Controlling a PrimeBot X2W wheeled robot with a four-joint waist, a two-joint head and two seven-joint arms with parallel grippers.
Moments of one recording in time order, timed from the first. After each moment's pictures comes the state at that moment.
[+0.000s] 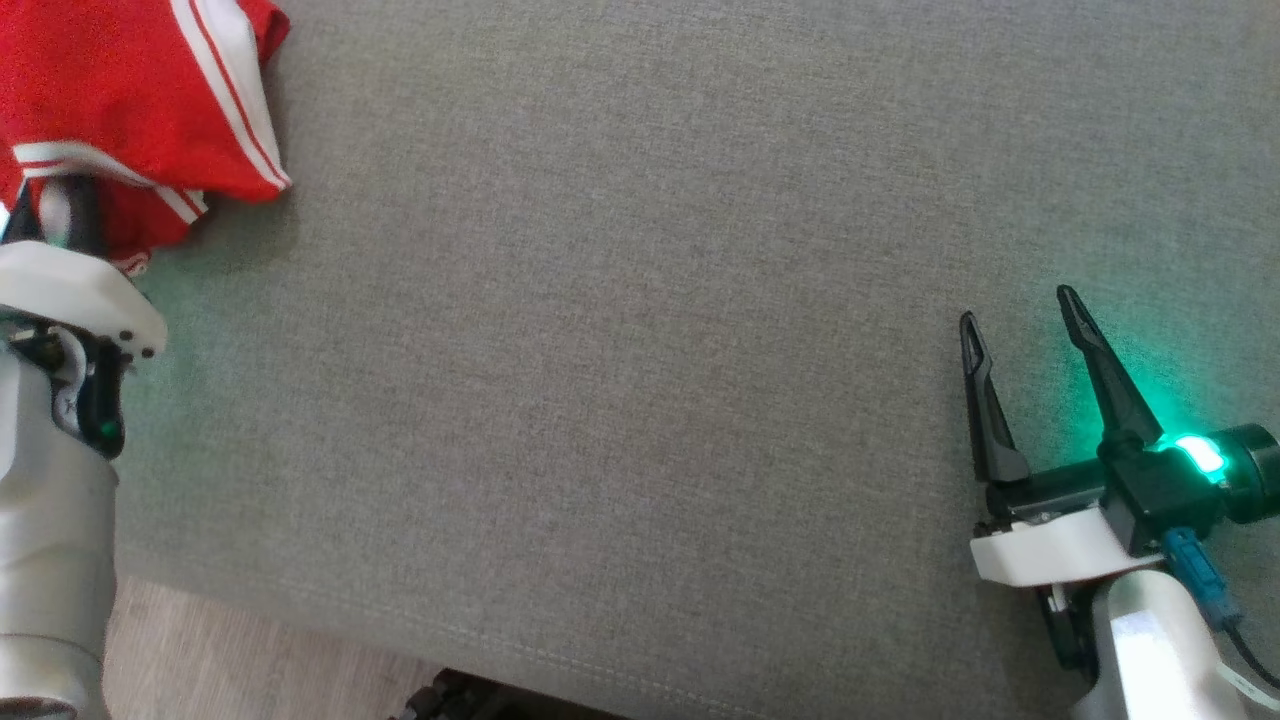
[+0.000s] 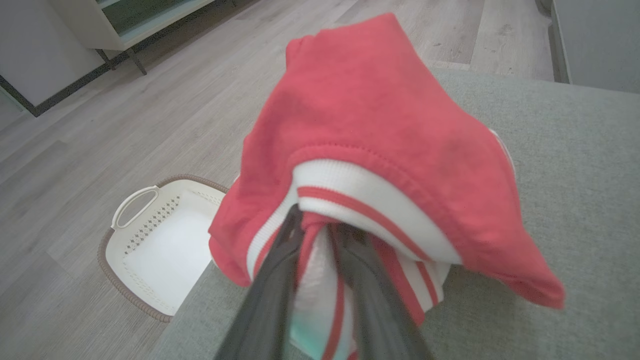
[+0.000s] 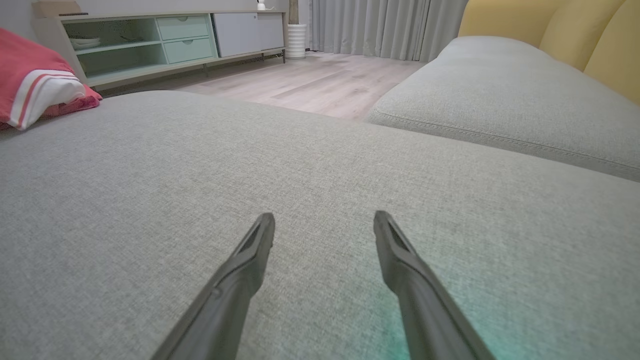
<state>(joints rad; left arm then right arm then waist) -0.80 0.33 -0.01 0.94 -0.35 -0.12 0.00 -0.08 -0.05 0.03 0.04 -0.16 0.12 -0.25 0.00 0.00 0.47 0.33</state>
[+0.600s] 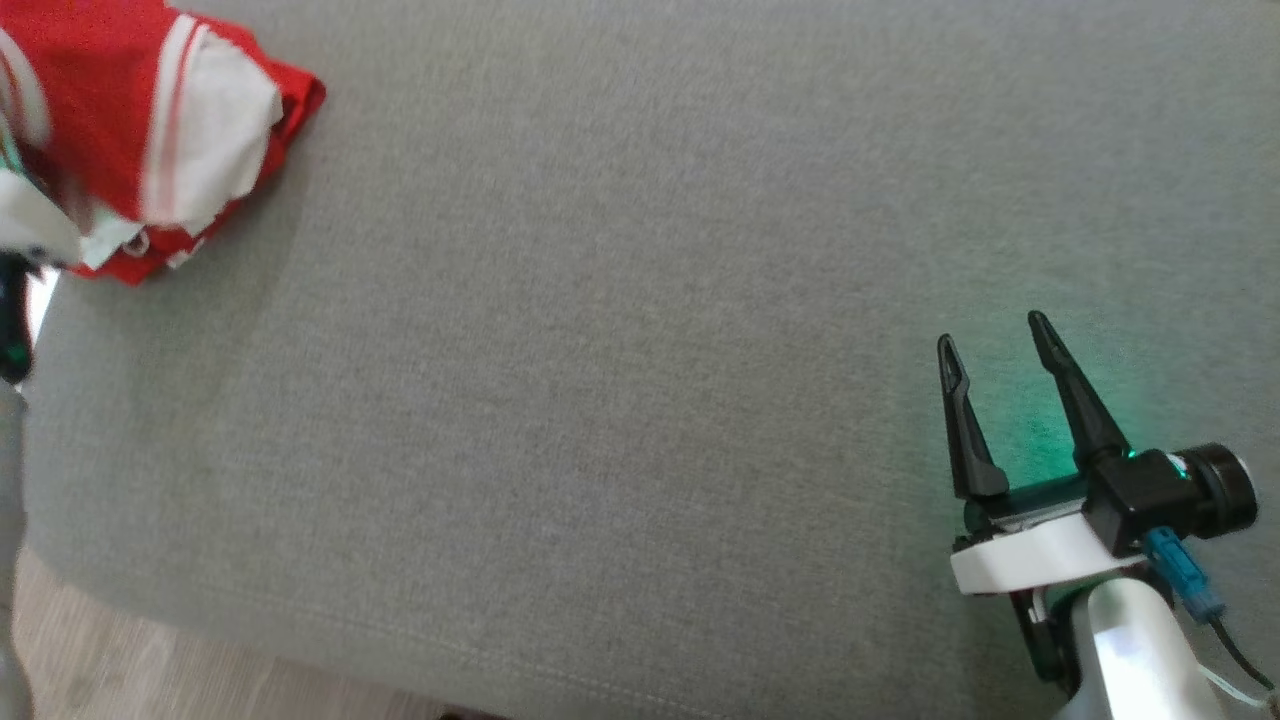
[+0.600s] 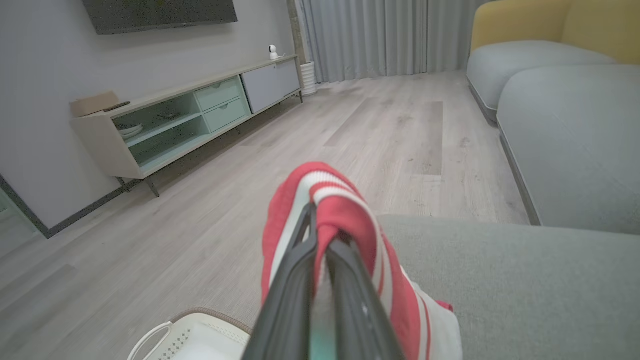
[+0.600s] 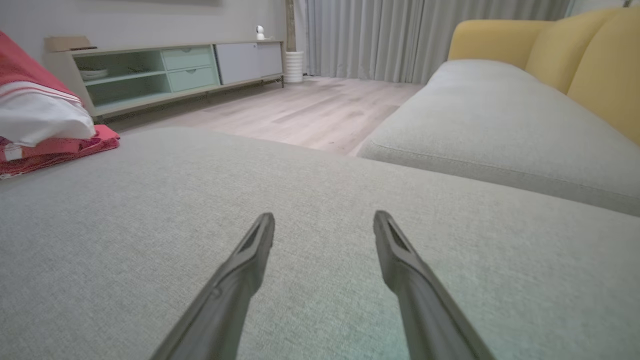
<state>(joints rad) -0.90 0.43 -0.12 0.89 -0.37 -0.13 -0.11 -0.08 -0.05 0.06 0.11 -0.09 0.12 -0.25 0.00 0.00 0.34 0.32</state>
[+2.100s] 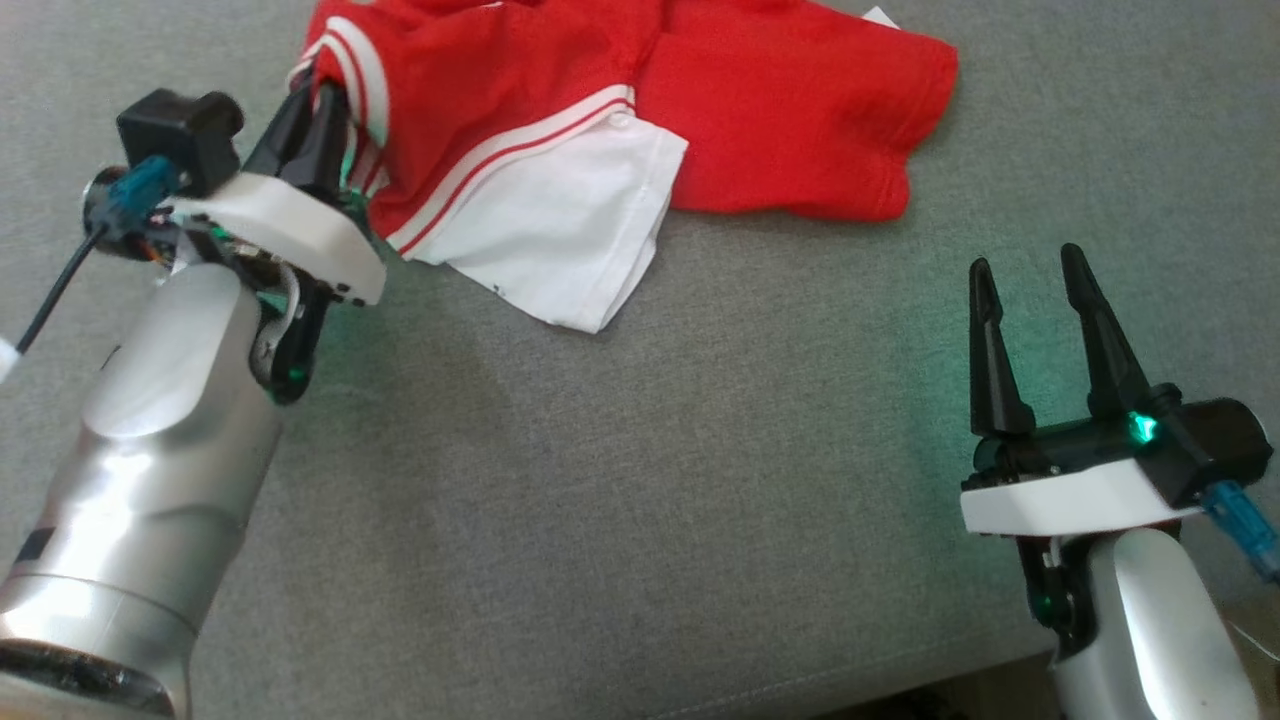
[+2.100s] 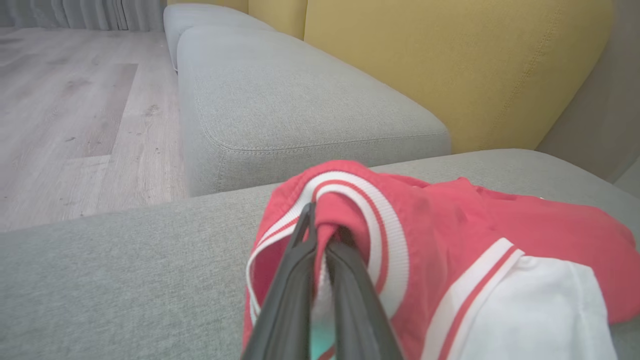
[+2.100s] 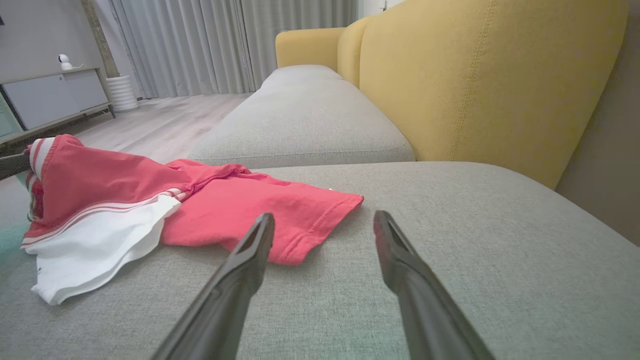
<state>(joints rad) -0.88 0.28 -0.57 0.75 -0.63 -0.12 -0.13 -0.16 -0.05 0.06 0.09 0.11 0.12 -0.25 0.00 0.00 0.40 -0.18</state>
